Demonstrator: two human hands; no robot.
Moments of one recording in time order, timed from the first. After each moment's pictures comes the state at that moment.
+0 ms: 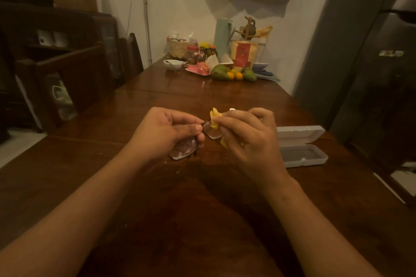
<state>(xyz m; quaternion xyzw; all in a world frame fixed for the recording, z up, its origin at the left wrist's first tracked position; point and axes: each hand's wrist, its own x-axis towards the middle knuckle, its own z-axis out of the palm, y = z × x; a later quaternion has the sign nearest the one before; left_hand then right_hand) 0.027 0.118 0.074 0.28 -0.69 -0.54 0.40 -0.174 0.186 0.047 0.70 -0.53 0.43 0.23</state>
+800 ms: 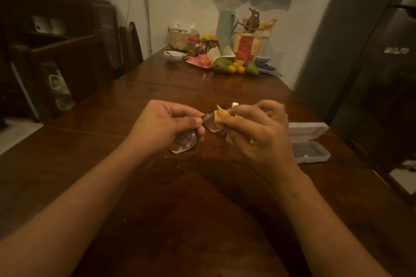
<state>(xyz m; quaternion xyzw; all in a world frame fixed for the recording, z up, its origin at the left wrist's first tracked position) 0.025 0.119 0.073 0.29 -0.67 -0.53 0.43 -0.185 0.189 0.053 0.72 -0.52 0.37 0.26</state>
